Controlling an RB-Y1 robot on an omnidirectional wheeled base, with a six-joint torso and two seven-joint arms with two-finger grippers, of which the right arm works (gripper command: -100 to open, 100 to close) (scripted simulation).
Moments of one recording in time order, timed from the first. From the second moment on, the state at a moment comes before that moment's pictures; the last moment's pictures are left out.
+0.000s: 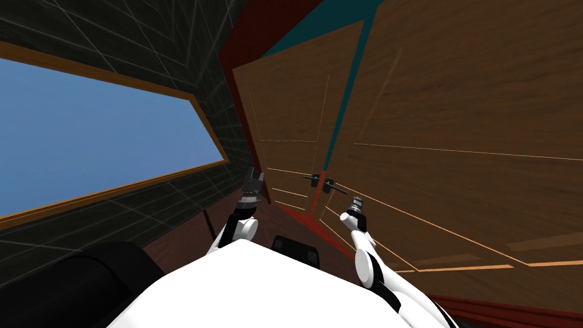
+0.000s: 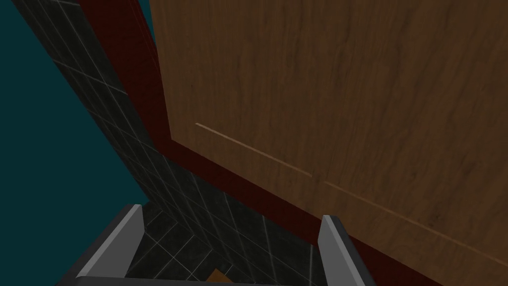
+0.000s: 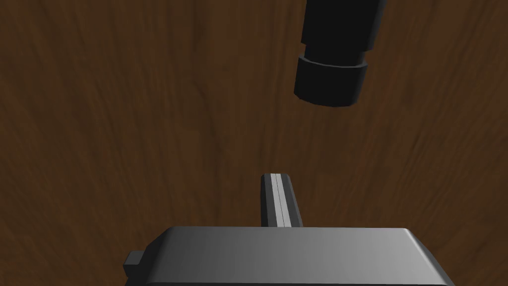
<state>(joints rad) -0.44 -0.18 -0.55 -0.61 -0.33 -0.55 0.39</state>
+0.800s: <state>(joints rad) -0.49 -0.13 -0.55 -0.61 -0.34 -0.52 0.40</state>
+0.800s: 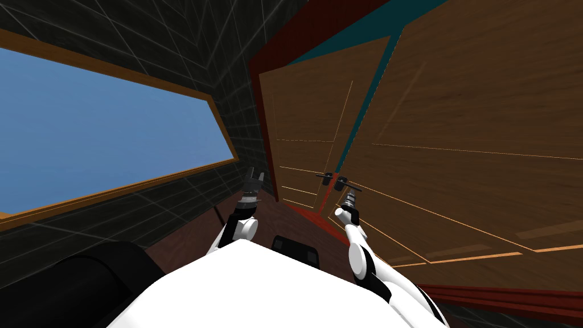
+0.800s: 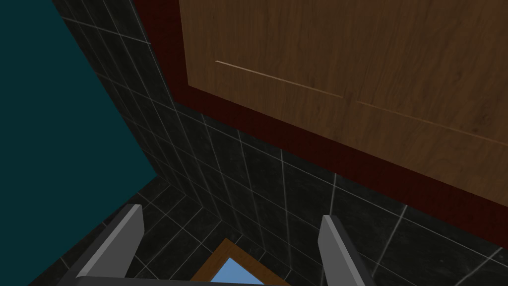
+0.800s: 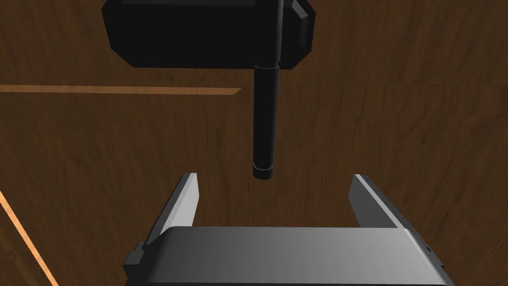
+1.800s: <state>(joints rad) -0.48 -0.16 -0.57 -0.60 -0.34 -0.53 0.40</state>
